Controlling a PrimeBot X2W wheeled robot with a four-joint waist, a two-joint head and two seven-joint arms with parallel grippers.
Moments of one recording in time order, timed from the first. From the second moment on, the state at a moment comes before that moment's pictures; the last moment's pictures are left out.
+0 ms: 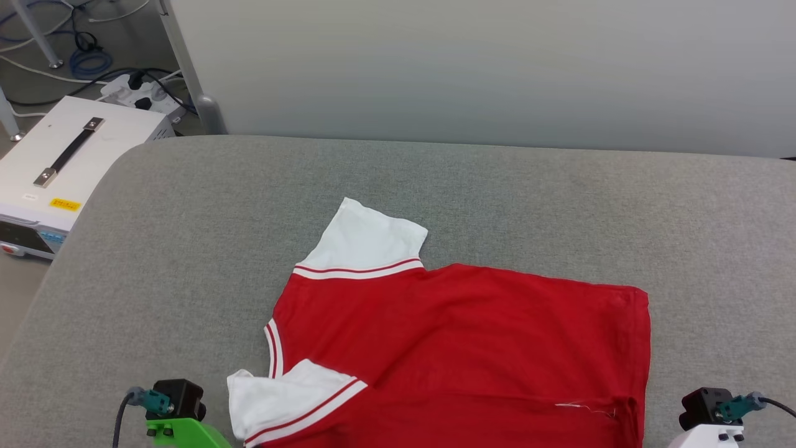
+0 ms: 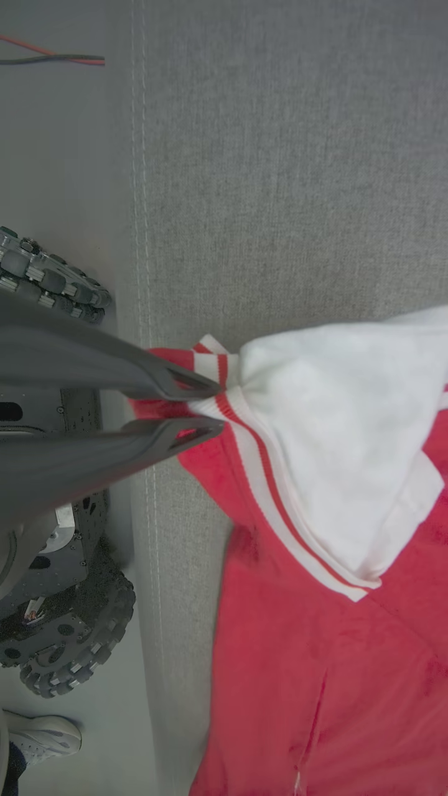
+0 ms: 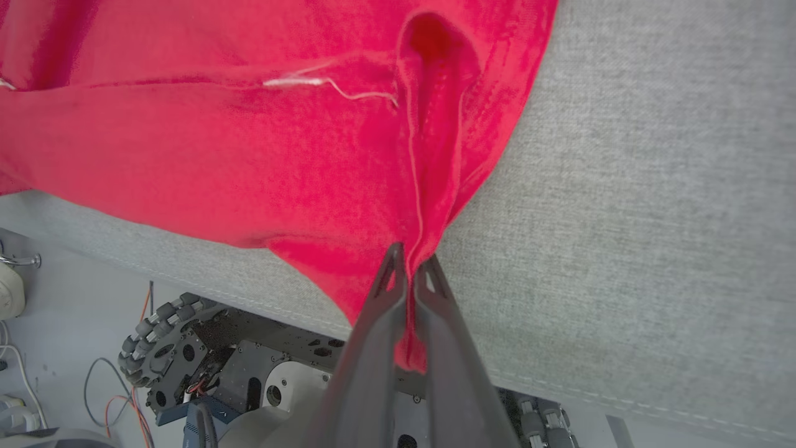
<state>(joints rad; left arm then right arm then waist) 0.02 0.75 -0.63 -0.10 -1.11 0.26 0.36 0.22 -0.21 0.02 -0.03 0.53 0.13 0.75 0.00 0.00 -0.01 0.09</state>
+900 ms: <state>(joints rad) -0.26 0.55 -0.60 0.17 -0.85 0.18 -0.09 0.11 -0.09 -0.05 -0.08 0.24 0.13 0.05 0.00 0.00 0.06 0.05</state>
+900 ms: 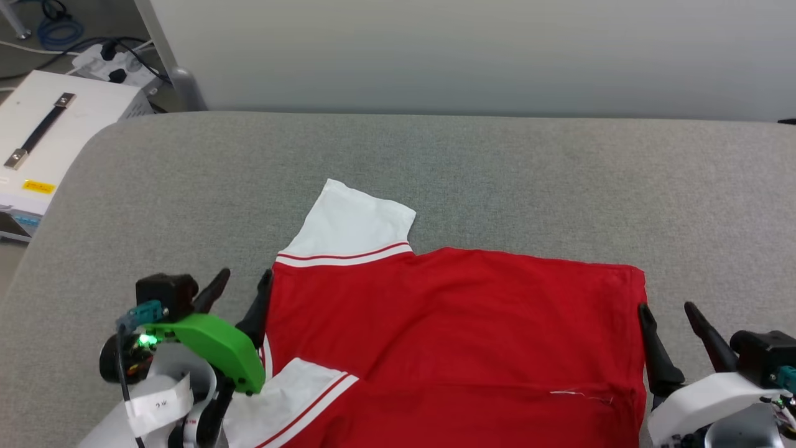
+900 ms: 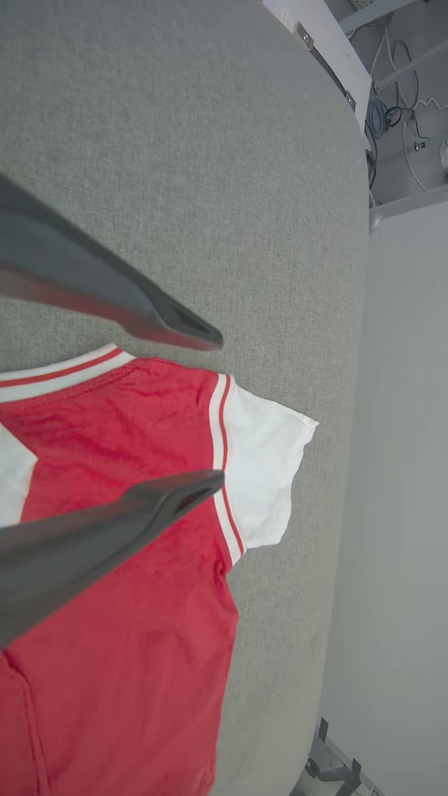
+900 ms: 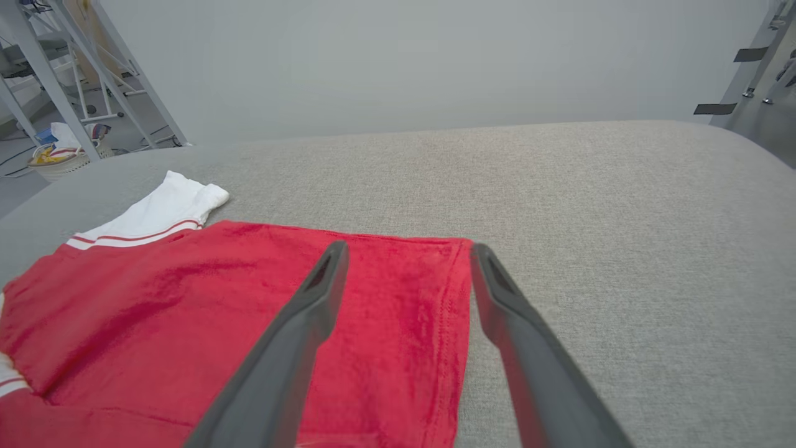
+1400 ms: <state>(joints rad) -0.71 0.51 -0.60 0.54 -0.88 -0.05 0.05 -0.06 -0.08 0.00 -0.11 0.22 0.13 0.02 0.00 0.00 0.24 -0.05</state>
